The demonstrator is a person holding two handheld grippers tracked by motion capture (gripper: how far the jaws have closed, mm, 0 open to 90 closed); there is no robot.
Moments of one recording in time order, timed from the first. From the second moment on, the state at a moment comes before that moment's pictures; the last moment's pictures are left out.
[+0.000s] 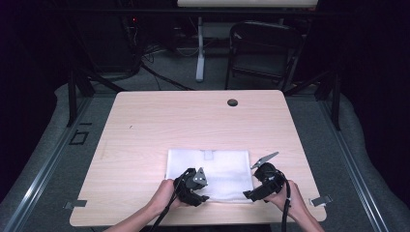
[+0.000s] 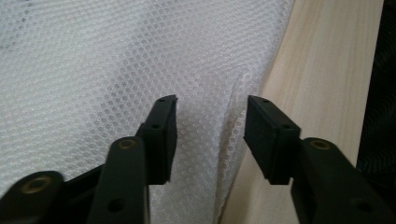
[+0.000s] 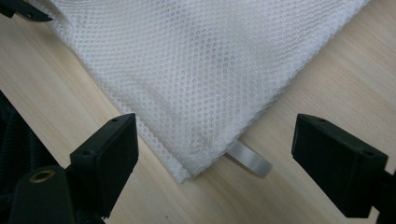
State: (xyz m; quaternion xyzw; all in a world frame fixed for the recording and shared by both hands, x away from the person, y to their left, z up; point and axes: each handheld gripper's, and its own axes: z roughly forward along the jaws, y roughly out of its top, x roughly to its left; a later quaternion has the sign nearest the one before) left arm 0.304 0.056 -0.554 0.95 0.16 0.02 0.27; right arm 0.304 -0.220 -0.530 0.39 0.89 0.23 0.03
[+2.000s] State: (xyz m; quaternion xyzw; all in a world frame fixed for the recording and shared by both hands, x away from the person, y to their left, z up) left arm 0.313 0.066 -0.541 0.92 0.21 0.03 0.34; right arm 0.277 -0.141 -0.555 0.24 0.93 0.23 0.13
